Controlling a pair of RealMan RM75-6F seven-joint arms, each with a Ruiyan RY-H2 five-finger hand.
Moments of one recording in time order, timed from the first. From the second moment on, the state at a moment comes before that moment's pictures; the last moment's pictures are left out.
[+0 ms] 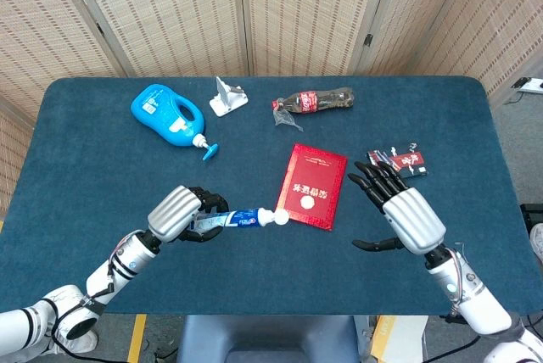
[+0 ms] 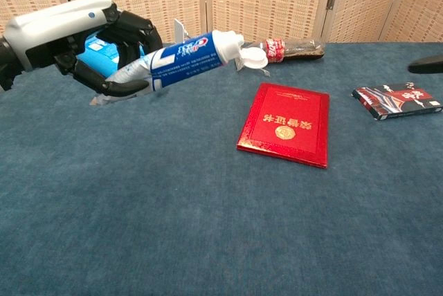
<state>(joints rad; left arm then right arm) -0.72 -1.37 -0.10 -1.53 1.67 1.17 -0.31 0.41 -1.08 0.15 -1.82 -1.67 1.22 0.03</state>
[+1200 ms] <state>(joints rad) -0.73 -1.31 -0.07 -1.65 1.67 1.15 -0.32 0.67 -1.30 0.24 -1.76 -1.55 1.08 -0.07</state>
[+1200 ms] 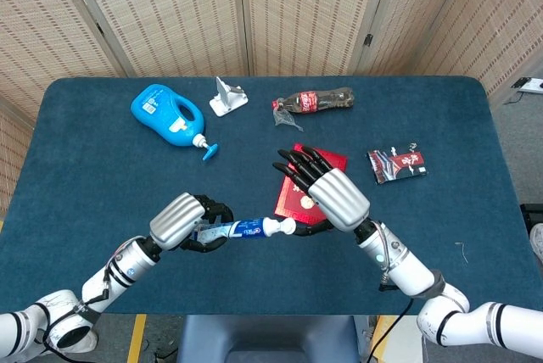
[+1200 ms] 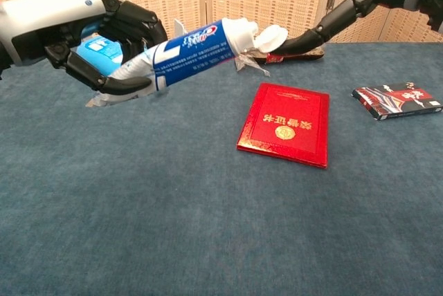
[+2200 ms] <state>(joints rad) -0.68 -1.42 -0.08 -1.52 1.66 1.30 -0.43 0.73 -1.19 0.24 -1.92 -1.48 1.01 0.00</state>
